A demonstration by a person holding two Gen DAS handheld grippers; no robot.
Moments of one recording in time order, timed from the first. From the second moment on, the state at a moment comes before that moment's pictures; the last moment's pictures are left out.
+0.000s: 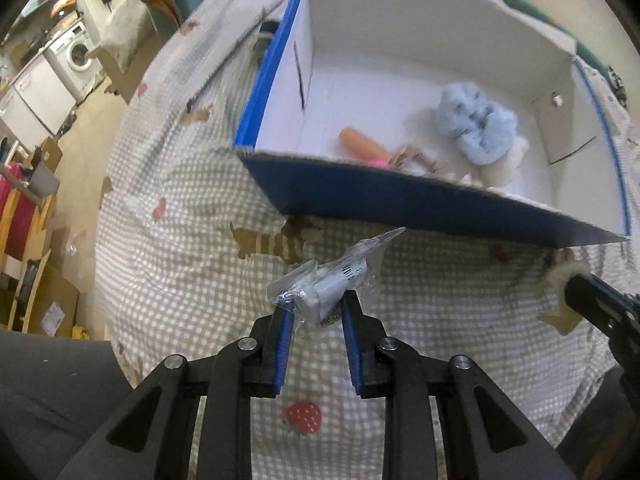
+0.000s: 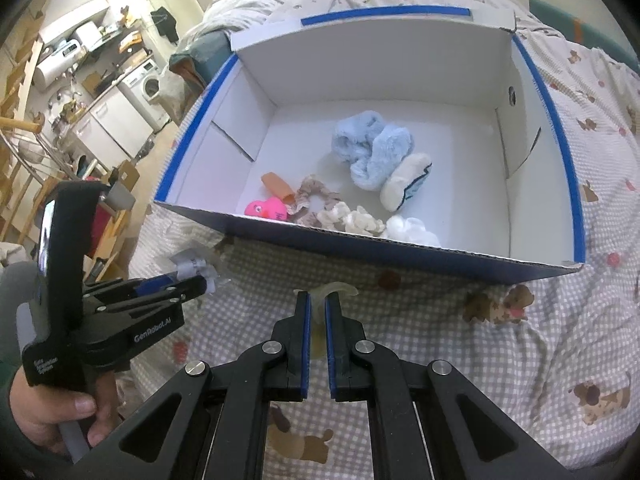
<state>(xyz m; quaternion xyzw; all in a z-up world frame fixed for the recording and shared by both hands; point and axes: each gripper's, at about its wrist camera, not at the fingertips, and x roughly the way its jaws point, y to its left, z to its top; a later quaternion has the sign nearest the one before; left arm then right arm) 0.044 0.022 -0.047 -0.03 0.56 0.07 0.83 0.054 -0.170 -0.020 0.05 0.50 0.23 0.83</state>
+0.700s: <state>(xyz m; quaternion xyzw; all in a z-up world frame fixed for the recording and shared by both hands) 0.097 0.024 0.049 -0.04 0.49 0.05 0.87 0.099 -0.201 0.065 0.12 0.41 0.22 0.88</state>
